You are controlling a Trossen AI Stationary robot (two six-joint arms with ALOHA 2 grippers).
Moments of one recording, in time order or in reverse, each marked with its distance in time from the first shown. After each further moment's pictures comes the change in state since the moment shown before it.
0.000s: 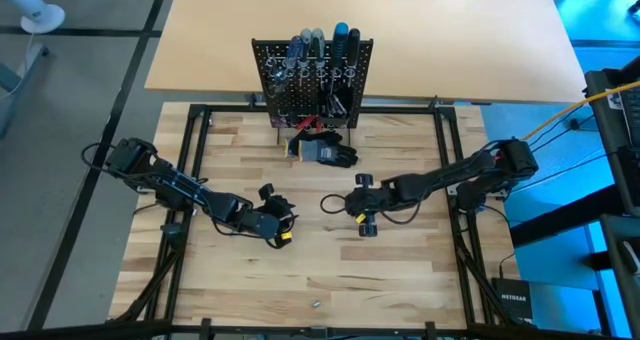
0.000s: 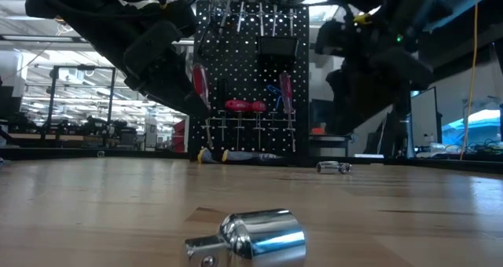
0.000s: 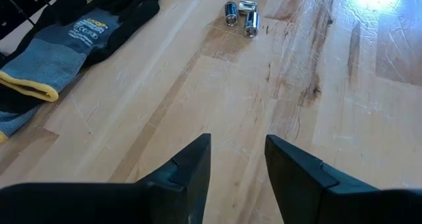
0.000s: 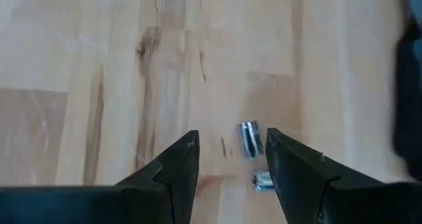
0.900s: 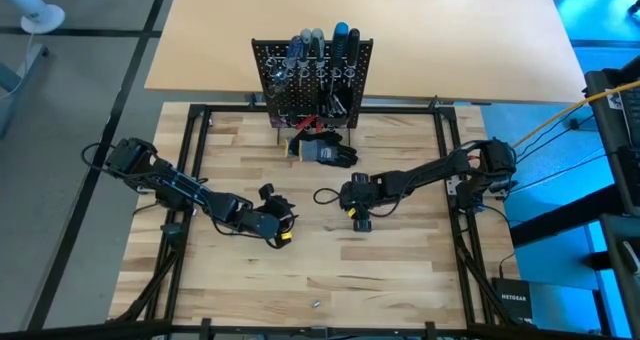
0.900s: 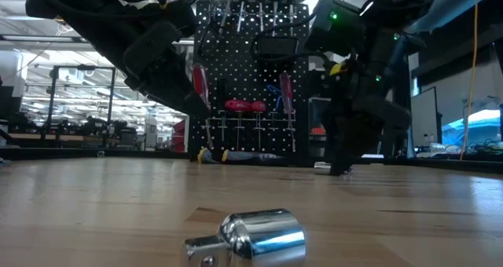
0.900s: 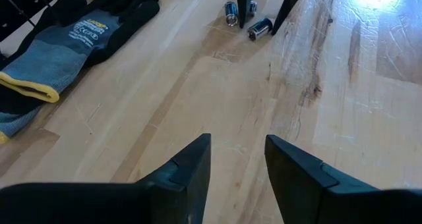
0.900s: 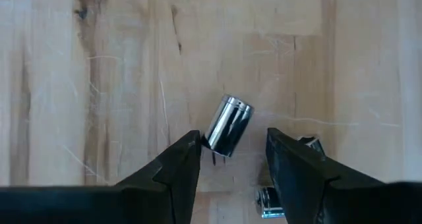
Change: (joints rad) left arm 0.000 0.000 0.000 -0.001 0.000 0.008; right arm -0.106 0.179 0.004 0.062 -0.108 -0.015
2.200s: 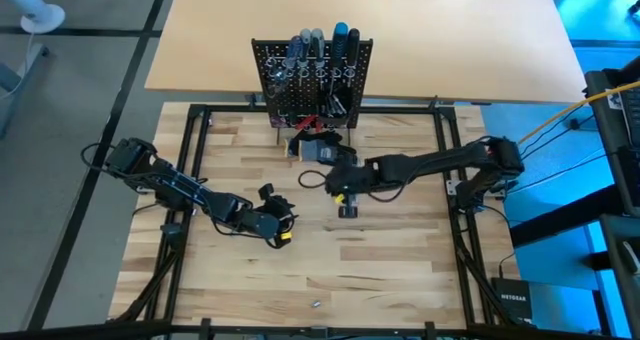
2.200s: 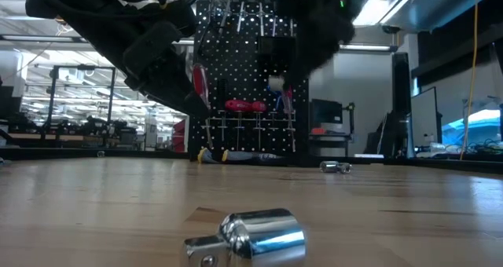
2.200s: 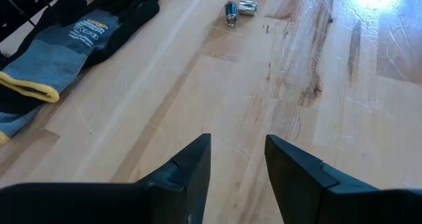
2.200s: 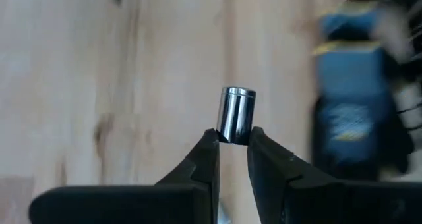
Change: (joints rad) left arm 0.000 0.000 0.000 0.001 0.000 0.000; right arm 0.000 -0.076 0.347 -0.265 0.126 -0.069
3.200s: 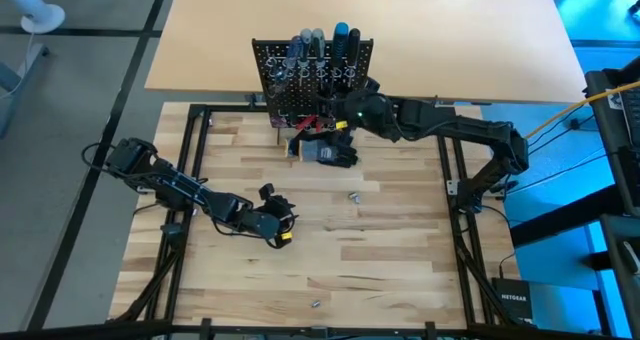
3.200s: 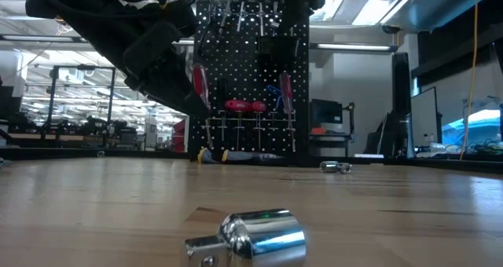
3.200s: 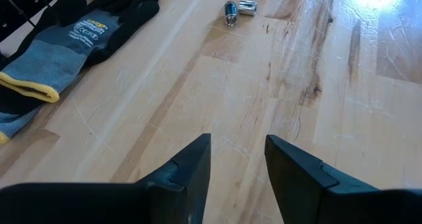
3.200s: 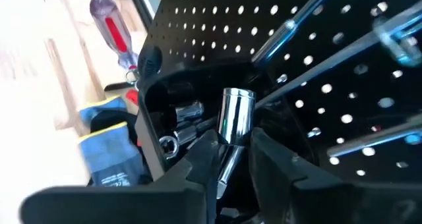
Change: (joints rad) left arm 0.000 0.000 0.000 -0.001 0.000 0.001; right arm -0.269 -0.068 0.386 -0.120 0.338 -0.154
